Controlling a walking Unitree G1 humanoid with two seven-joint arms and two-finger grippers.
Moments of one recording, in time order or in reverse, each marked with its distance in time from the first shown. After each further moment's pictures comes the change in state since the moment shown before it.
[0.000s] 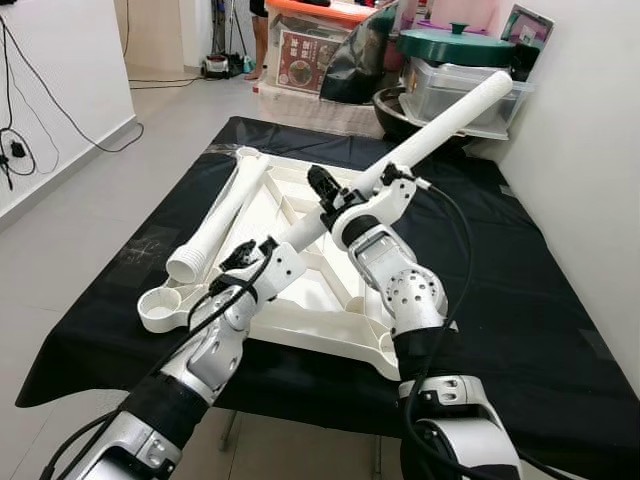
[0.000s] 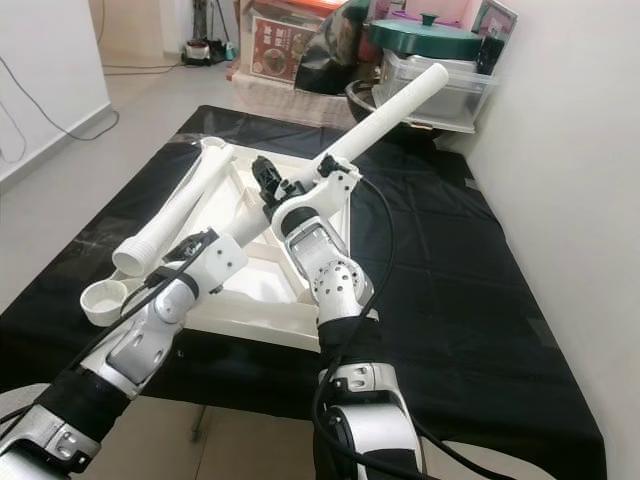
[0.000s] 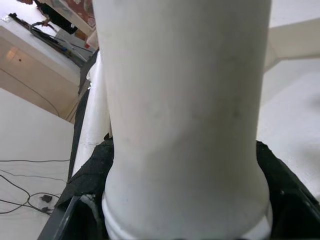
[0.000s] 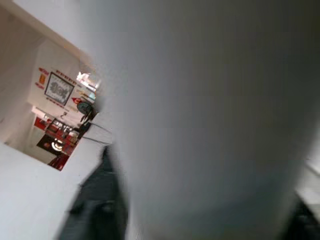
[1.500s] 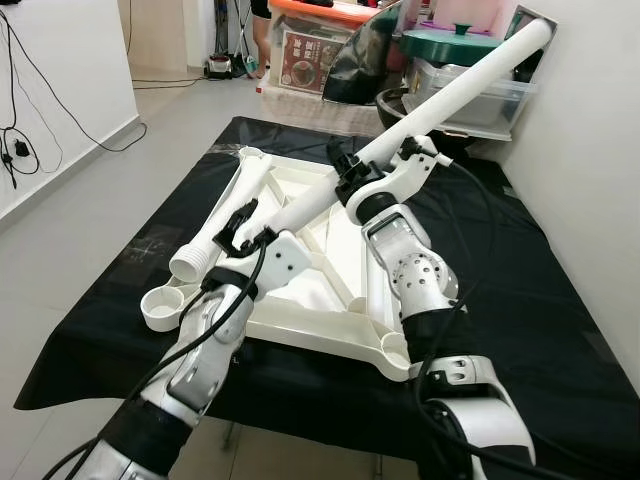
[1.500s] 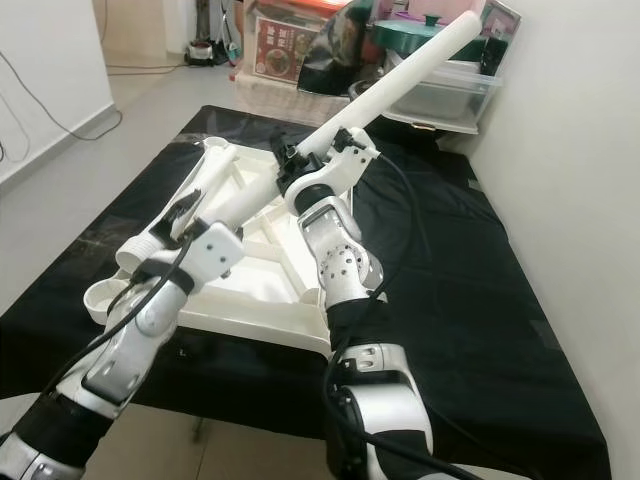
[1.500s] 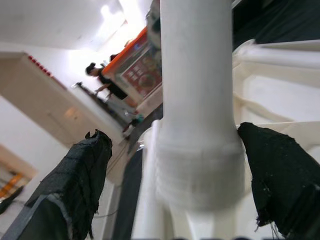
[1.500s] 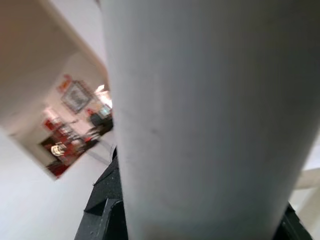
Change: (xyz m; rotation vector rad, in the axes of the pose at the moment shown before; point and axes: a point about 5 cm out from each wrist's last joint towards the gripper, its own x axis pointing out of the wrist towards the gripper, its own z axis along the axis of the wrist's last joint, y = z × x) left arm -0.035 0.019 0.018 -0.013 -0.321 0.223; right arm 0.003 0.002 0.050 -0.236 -0.201 0.106
